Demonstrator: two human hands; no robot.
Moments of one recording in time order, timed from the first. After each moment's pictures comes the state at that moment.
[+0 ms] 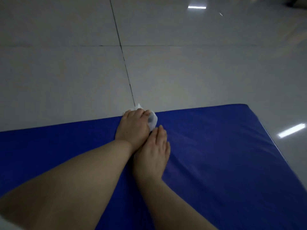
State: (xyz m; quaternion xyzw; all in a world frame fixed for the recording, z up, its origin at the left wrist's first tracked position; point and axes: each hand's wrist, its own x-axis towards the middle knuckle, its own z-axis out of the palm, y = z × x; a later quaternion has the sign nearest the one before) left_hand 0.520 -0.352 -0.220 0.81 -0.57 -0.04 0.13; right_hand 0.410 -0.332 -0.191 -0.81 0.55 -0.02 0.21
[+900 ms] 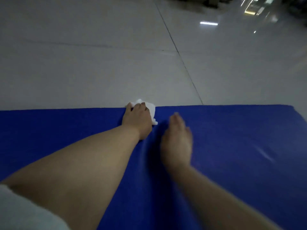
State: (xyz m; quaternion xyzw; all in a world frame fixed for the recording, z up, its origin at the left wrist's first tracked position) left_hand 0.660 -0.159 -0.209 0.86 -0.51 -0.08 -0.03; right_hand 0.515 -0.174 -0.181 -0.88 0.45 -0.08 0.12
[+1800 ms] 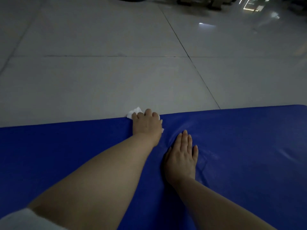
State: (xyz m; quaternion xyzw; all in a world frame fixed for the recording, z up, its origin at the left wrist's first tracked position) left_hand 0.687 -0.116 -0.193 0.88 -0.47 -0.08 -0.01; right_hand 0.548 -0.111 -0.208 -0.85 0.51 0.05 0.12
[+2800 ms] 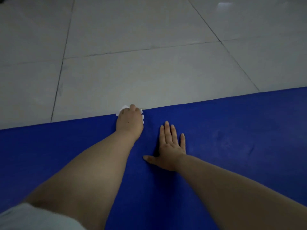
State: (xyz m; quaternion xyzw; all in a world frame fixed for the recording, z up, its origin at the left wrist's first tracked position) left_hand 0.816 0.042 -0.203 0.90 -0.42 -0.09 0.04; right_hand 0.659 0.009 -0.183 -0.89 0.33 0.25 0.22
